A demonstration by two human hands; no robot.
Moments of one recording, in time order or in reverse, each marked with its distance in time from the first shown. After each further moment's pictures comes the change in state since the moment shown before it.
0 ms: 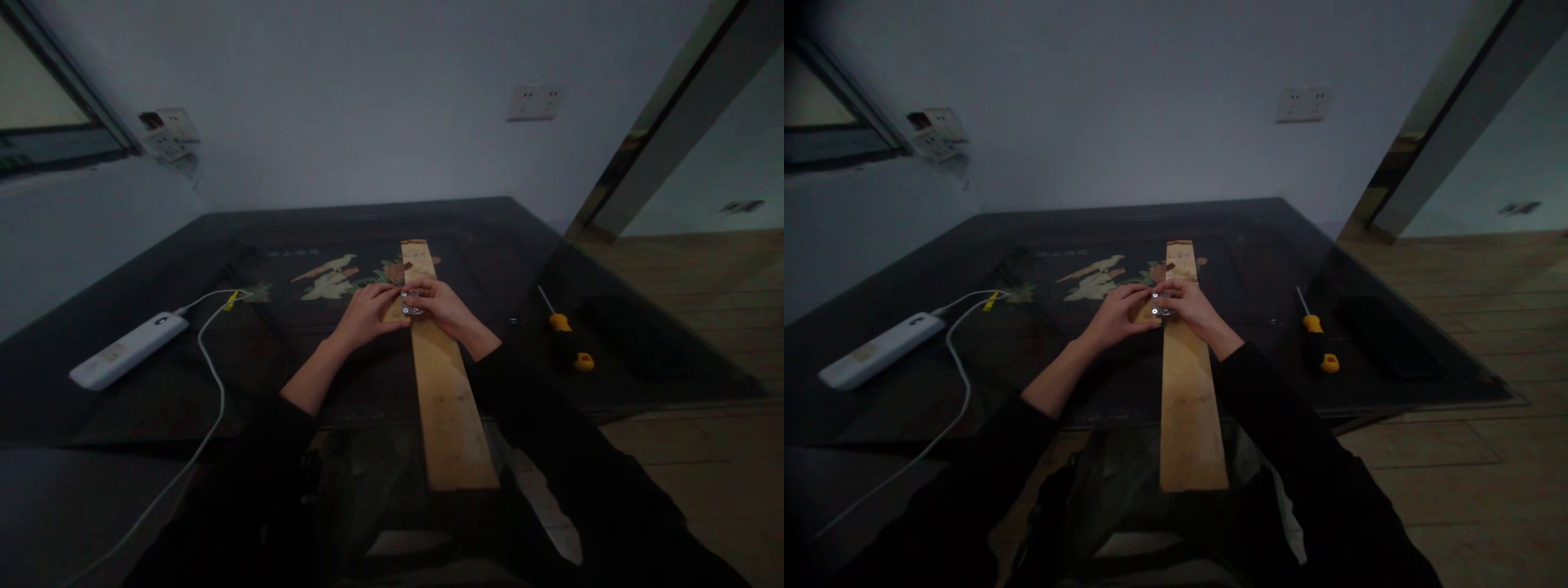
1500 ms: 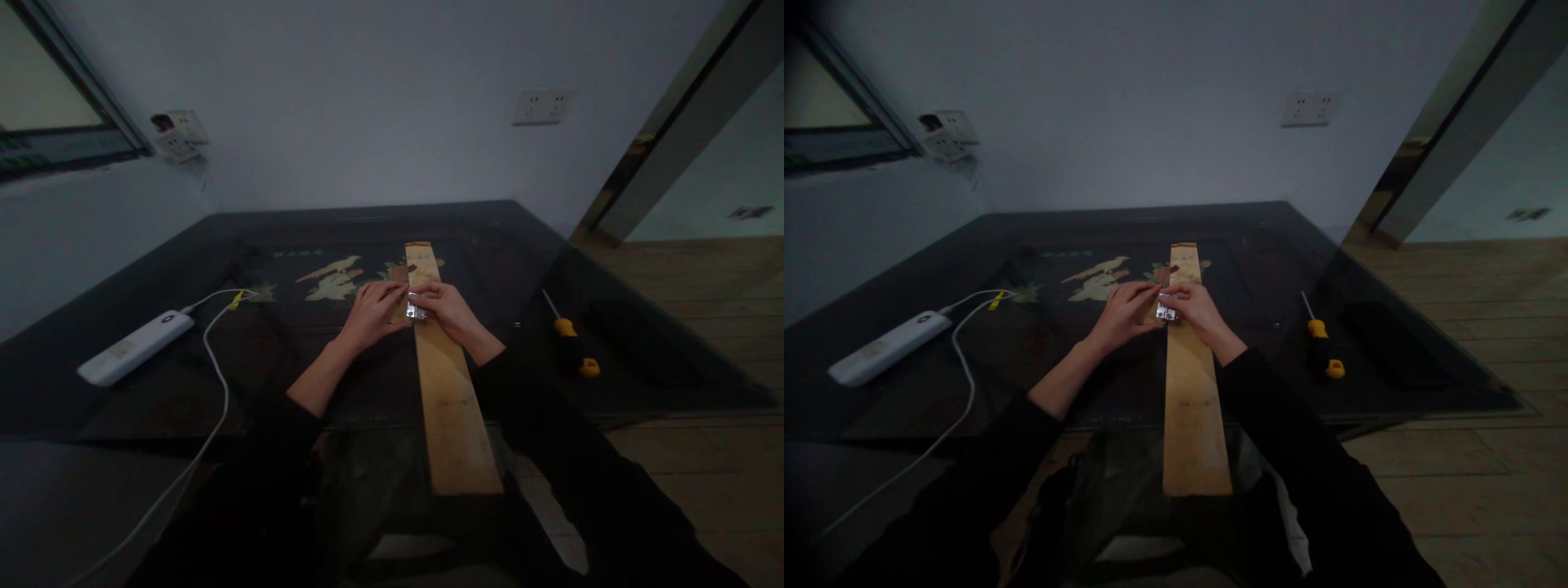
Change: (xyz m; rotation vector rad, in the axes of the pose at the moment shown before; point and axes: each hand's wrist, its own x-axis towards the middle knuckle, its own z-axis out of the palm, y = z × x) left_hand 0.000 0.006 -0.004 0.140 0.036 0.055; right_hand 0.004 0.007 0.000 0.006 0.131 -0.018
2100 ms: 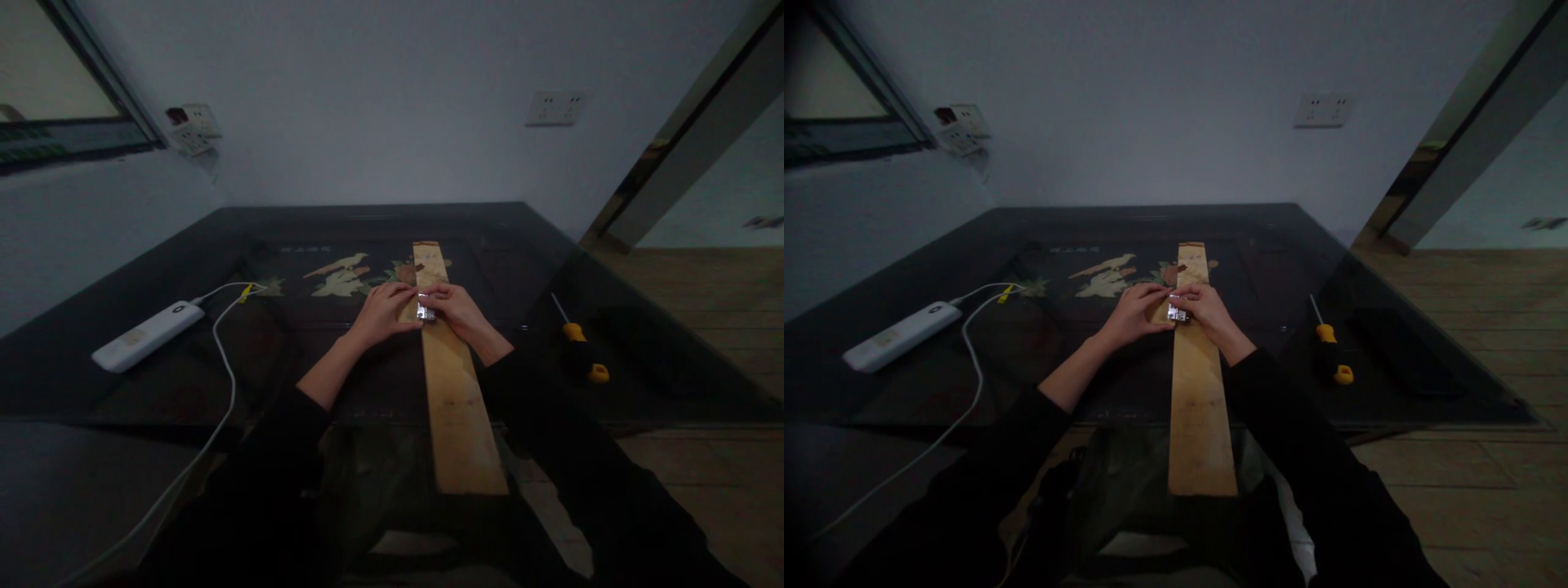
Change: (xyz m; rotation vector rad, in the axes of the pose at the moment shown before) left_hand 0.003 0.003 0.002 -0.116 -0.084 -0.091; right_hand 0.003 0.004 -0.004 -0.015 -0.011 0.025
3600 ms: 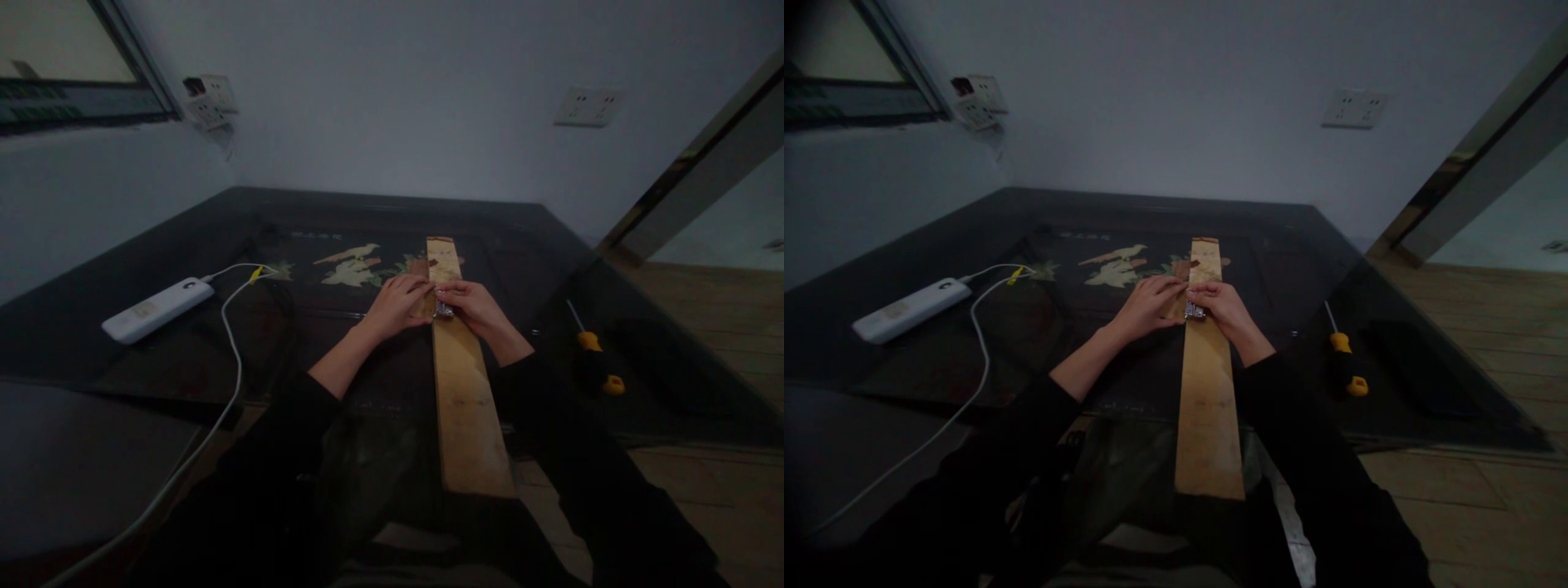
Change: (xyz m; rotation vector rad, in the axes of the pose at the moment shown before) left_hand -0.003 -0.003 0.001 0.077 -0.019 0.063; right_hand 0.004 -0.001 -0.005 -0.041 0.029 0.053
